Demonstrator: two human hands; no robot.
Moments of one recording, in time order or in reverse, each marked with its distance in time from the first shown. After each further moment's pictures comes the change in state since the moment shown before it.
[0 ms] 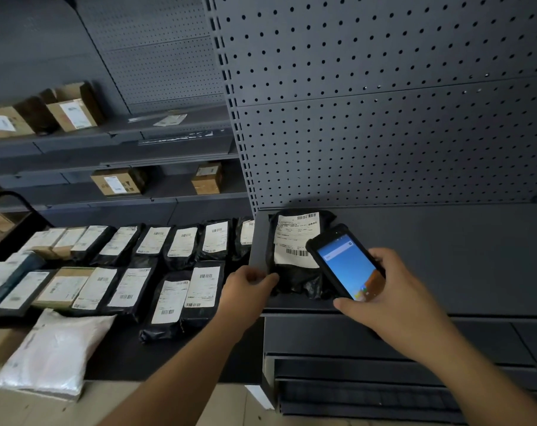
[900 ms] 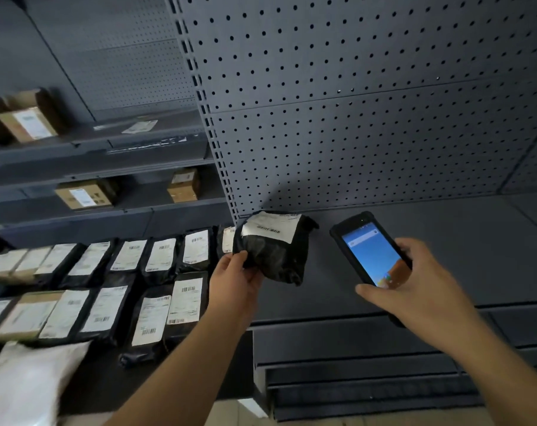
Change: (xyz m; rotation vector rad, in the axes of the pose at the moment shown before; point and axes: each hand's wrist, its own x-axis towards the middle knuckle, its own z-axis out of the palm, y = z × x) left_hand 0.012 0.050 0.010 -1.142 -0.046 -0.193; right_hand 0.005 0.009 -0.033 0.027 0.158 0.140
